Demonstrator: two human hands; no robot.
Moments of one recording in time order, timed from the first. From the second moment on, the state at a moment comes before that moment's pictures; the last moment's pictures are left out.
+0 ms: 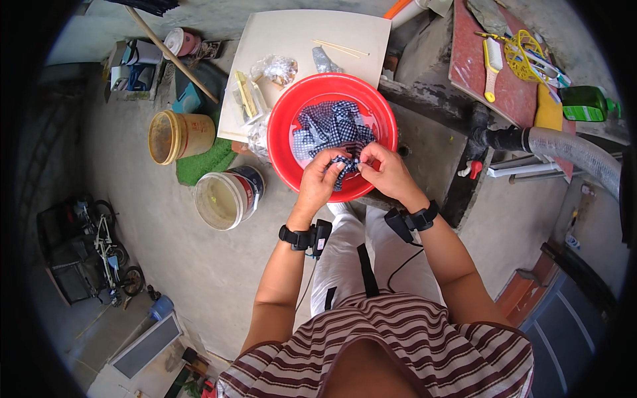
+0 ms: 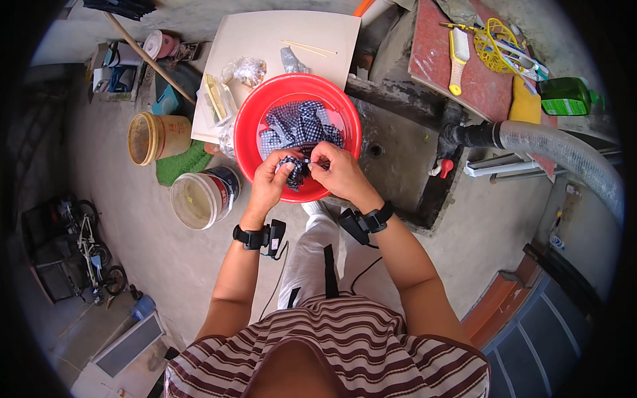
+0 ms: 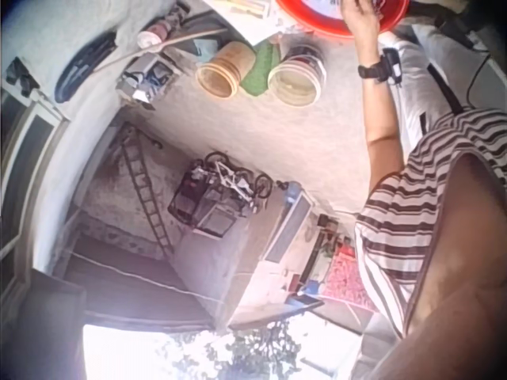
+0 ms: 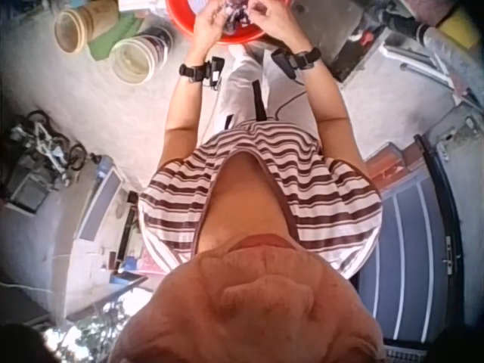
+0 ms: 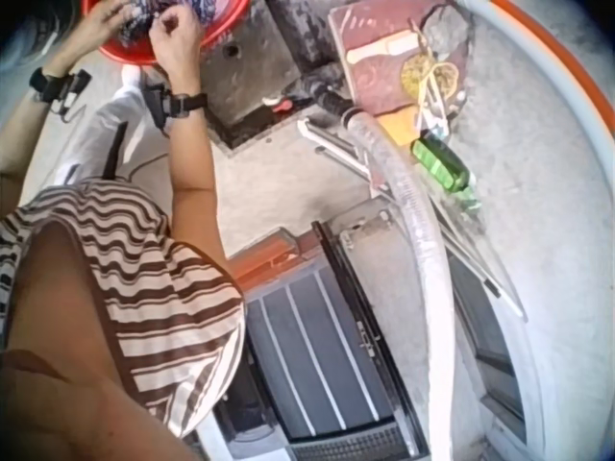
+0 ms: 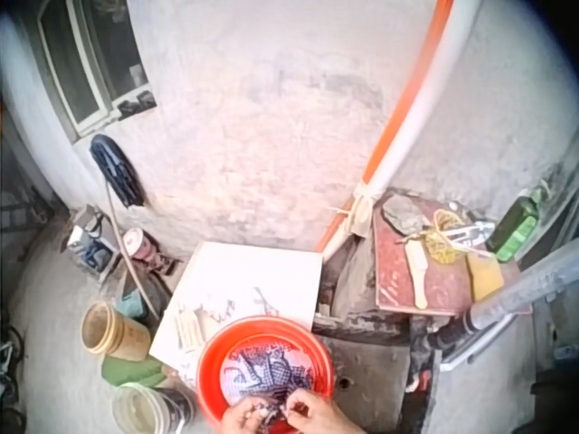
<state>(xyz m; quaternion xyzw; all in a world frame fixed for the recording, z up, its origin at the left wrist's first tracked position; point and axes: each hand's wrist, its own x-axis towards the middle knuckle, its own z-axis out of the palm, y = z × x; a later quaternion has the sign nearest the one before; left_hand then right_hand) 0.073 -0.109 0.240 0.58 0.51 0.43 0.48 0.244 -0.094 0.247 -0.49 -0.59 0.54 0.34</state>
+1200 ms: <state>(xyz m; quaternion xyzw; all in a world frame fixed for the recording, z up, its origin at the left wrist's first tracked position) 0.081 -0.115 0.245 0.61 0.50 0.46 0.41 0.259 -0.085 0.249 -0.47 -0.65 0.49 0.35</state>
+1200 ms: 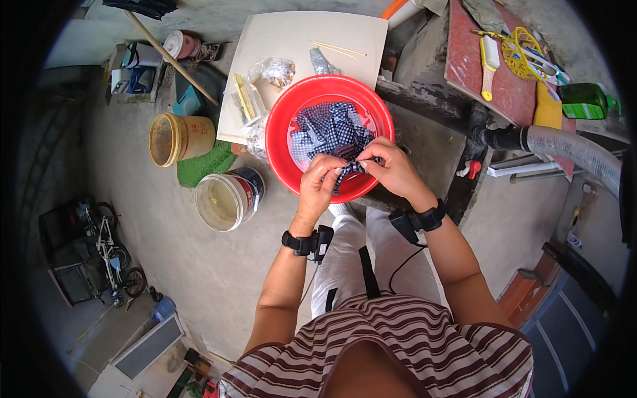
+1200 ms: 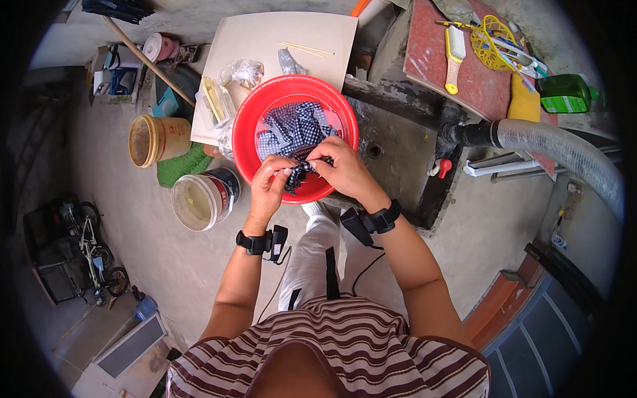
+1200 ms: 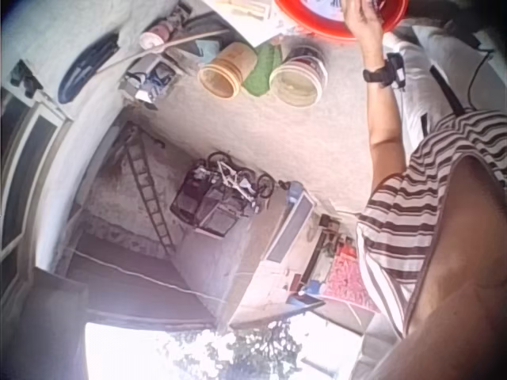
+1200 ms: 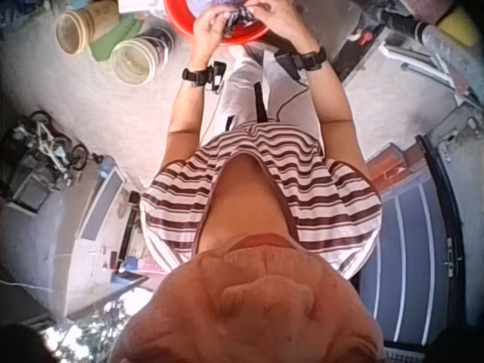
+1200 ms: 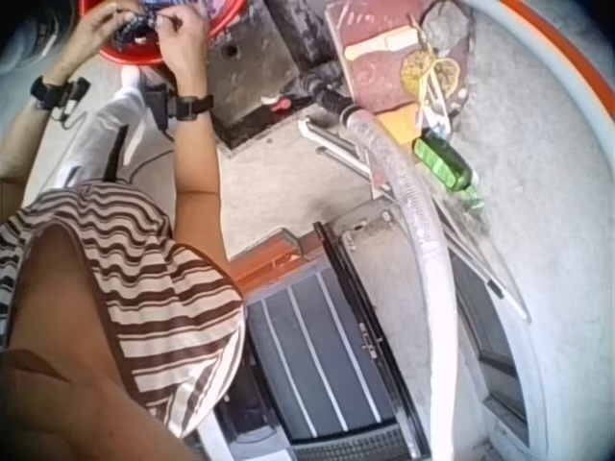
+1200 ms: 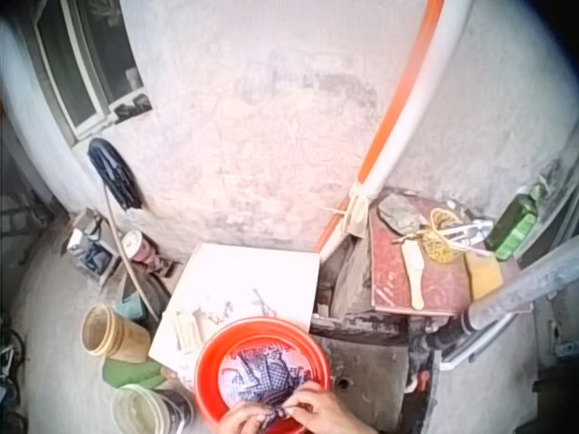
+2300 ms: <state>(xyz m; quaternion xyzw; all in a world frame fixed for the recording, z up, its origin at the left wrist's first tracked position) 0.084 -0.119 0.241 0.58 0.47 0.41 0.53 0.257 -0.078 0.220 -0.36 -0.56 0.70 0.28</state>
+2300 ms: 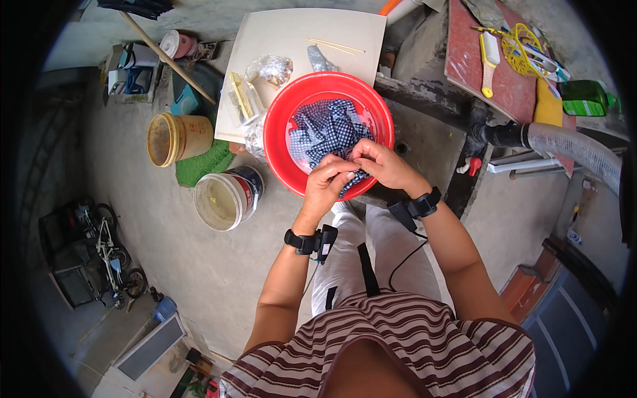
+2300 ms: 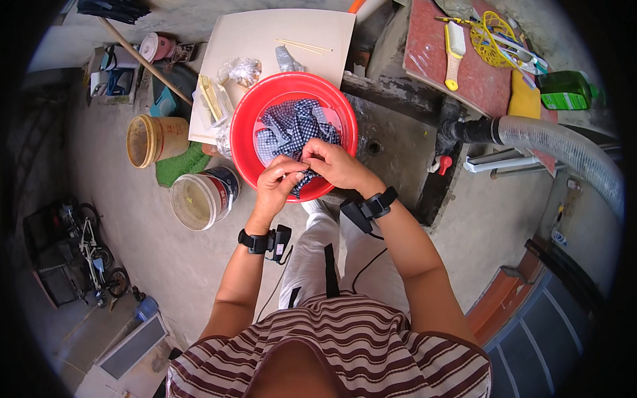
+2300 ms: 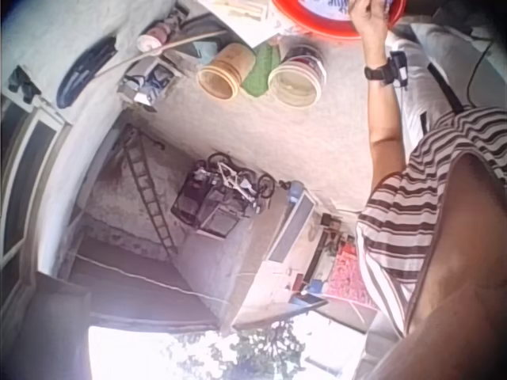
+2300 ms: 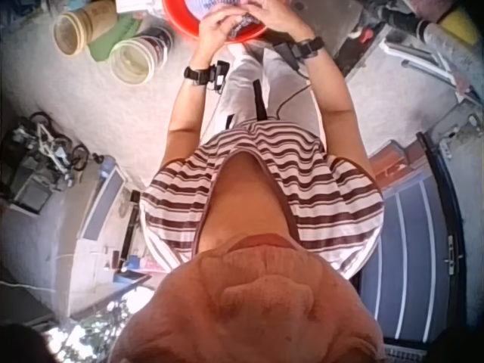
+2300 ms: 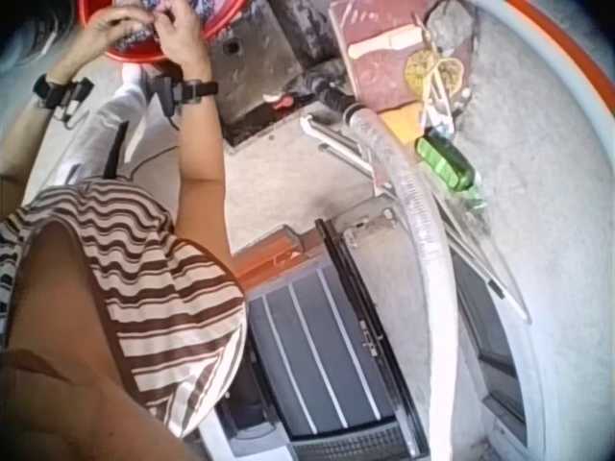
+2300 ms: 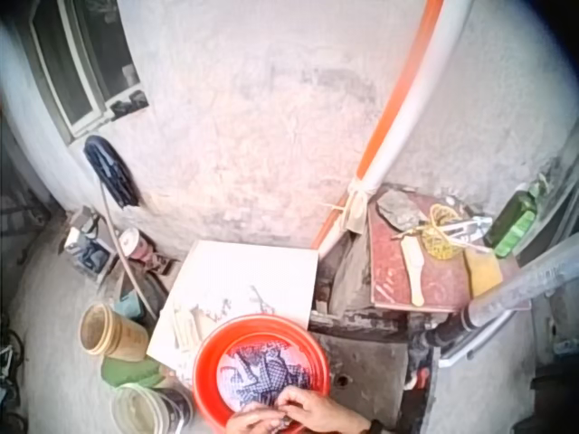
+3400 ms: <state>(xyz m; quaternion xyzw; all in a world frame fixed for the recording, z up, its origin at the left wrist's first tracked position) 0.072 -0.123 0.235 0.54 0.50 0.42 0.53 0.258 -0.094 0.248 -0.48 -0.59 0.57 0.32</state>
